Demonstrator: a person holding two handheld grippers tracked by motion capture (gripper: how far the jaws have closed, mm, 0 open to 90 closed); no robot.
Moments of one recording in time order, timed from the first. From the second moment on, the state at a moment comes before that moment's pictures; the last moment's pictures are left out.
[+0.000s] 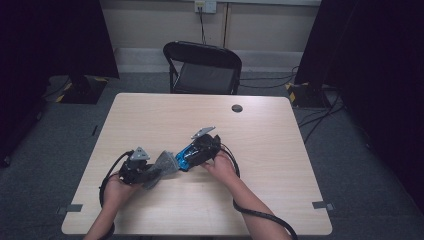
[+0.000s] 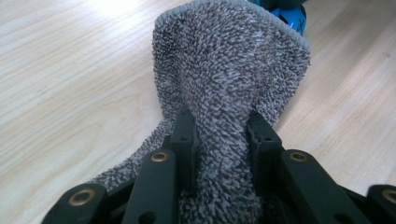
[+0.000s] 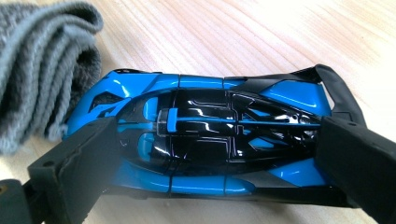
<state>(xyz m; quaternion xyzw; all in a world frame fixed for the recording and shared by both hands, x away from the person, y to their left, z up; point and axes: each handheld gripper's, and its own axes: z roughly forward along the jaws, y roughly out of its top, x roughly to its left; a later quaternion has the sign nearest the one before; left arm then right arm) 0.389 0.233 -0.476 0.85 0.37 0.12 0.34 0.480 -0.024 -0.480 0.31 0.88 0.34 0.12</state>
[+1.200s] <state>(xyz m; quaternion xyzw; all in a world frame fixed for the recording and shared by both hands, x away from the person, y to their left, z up) 0.393 0.187 -0.479 0.87 0.35 0.09 0.35 0.478 -0.021 -0.480 0.32 0.88 0.33 0.12</state>
